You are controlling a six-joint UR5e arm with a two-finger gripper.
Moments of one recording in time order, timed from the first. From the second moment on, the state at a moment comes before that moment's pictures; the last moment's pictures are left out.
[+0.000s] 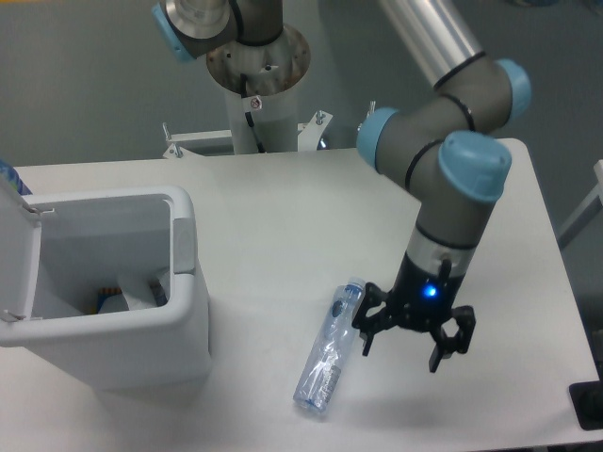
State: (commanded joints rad) arm 2.52 -2.16 -1.41 -0.85 1.20 0.75
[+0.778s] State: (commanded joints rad) arm 2.40 -2.22 -1.43 -0.86 1.36 0.73
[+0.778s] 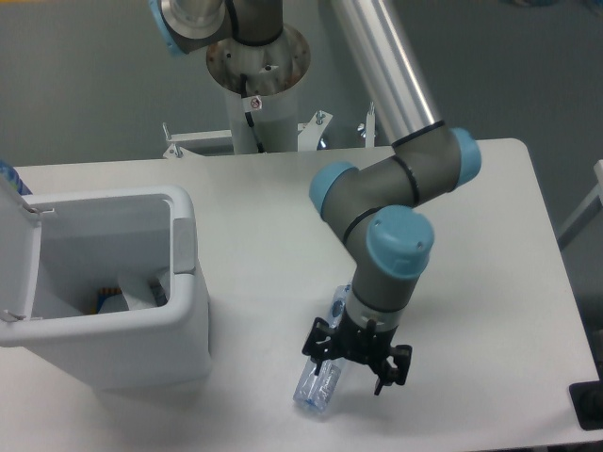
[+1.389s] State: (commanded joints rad) arm 2.36 -2.24 -1.46 -0.86 1.39 0.73
